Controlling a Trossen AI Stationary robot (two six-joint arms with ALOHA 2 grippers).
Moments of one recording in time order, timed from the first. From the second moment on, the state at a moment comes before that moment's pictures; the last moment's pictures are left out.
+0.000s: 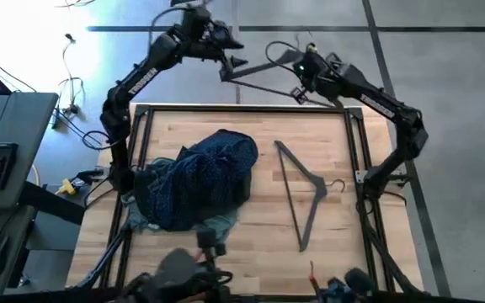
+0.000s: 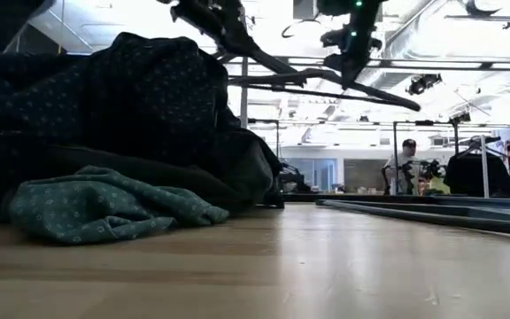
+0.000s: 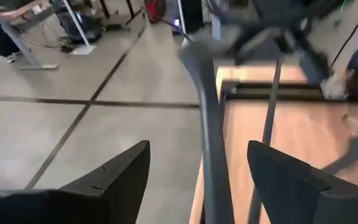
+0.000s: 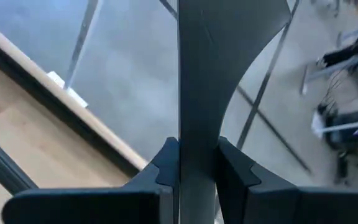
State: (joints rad) left arm 0.77 1.95 2.19 -0.72 0.36 0.45; right arm -0.63 1.68 1.77 -1.03 0.66 -0.15
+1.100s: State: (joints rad) left arm 0.71 2.03 2.19 -0.63 -0.29 0.79; right arm -0.63 1.67 1.84 -0.86 0.74 -0.28
